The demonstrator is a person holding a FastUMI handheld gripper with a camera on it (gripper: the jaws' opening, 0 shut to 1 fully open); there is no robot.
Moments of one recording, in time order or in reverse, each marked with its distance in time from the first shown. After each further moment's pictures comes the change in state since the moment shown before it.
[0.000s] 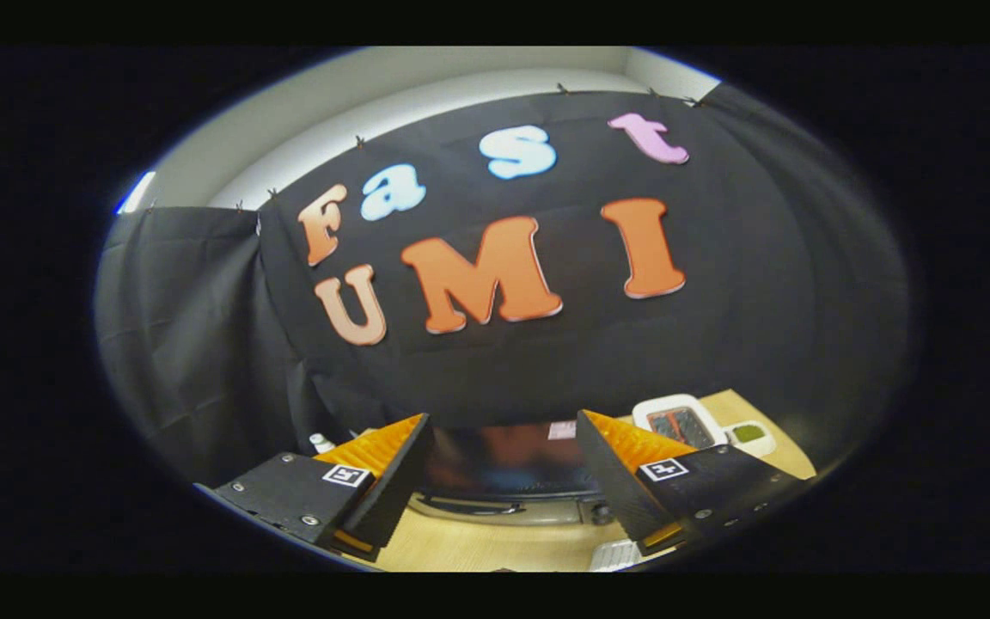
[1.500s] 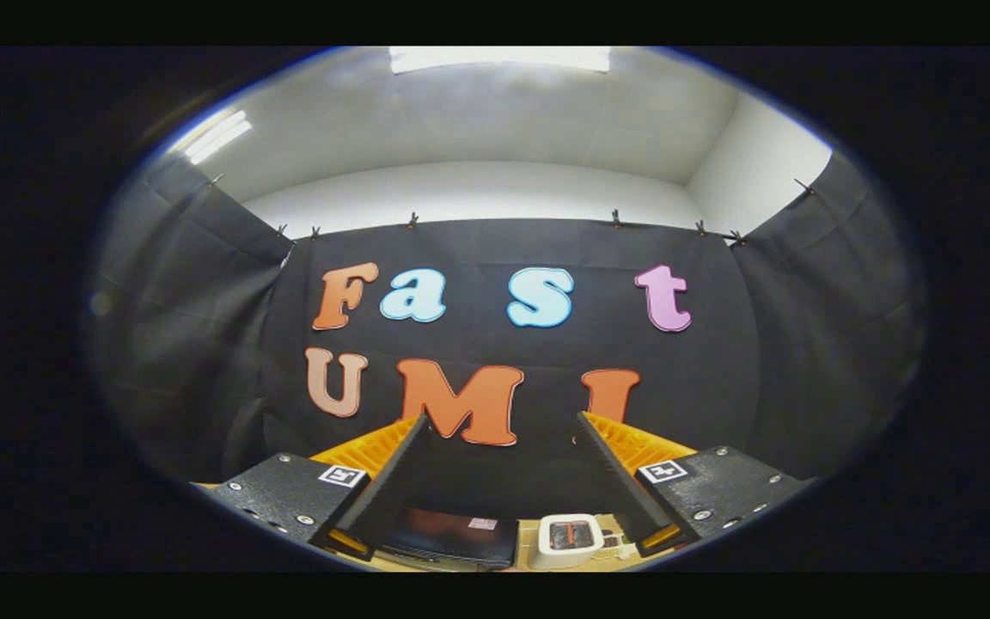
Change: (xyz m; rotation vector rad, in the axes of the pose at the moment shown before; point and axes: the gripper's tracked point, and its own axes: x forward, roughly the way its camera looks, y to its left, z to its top) arm -0.069 0.016 0.147 -0.290 -0.394 -0.062
